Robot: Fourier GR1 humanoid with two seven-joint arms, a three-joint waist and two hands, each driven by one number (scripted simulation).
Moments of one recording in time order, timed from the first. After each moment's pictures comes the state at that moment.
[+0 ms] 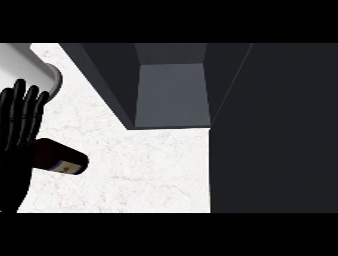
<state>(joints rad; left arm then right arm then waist) 0.00 0.11 -0.05 -2.10 -0.03 -0.01 -0.02 0.03 -0.08 0.02 -2.10 -0.02 0.02 0.02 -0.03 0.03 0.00</state>
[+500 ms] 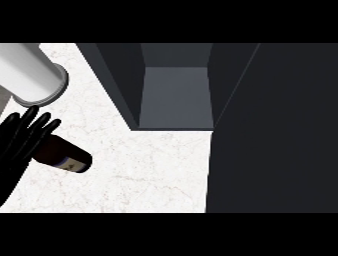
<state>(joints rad) 0.08 0.32 0.05 -1.99 0.53 -0.47 -0.04 0.11 -0.11 0.07 -2.20 -0.07 0.10 0.05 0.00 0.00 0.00</state>
